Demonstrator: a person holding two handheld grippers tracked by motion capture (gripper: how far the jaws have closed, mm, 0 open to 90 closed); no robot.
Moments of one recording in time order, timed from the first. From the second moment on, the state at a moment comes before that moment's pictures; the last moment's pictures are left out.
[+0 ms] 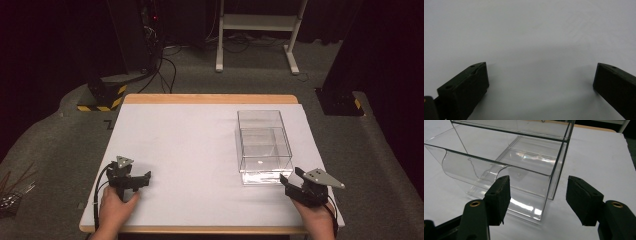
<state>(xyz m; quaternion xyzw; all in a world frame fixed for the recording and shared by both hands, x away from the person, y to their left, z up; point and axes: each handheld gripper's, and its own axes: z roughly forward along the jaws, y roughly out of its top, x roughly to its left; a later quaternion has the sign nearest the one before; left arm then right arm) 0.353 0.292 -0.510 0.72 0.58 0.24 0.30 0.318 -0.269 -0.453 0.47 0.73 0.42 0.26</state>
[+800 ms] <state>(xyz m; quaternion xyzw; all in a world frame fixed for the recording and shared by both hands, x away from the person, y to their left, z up) 0.353 0.292 -0.510 0.72 0.58 0.24 0.30 0.340 -0.267 -0.456 0.48 0.73 0.41 0.27</state>
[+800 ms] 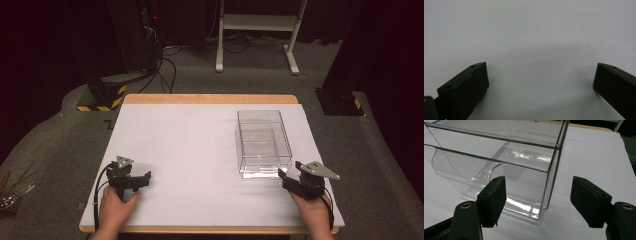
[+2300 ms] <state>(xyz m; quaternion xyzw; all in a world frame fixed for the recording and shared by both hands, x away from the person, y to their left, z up) 0.352 0.292 -0.510 0.72 0.58 0.24 0.30 0.382 -0.259 -0.456 0.50 0.71 0.41 0.28</state>
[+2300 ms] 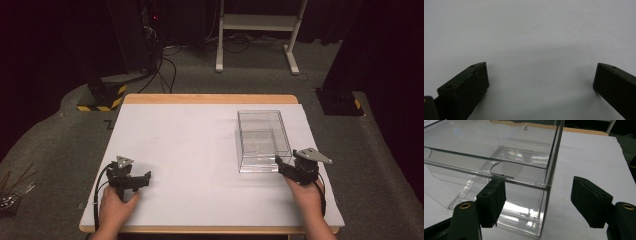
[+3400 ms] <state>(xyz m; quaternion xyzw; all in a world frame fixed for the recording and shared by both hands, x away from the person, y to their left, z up) 0.352 0.292 -0.511 0.72 0.58 0.24 0.30 0.354 -0.276 -0.465 0.51 0.71 0.41 0.26</state>
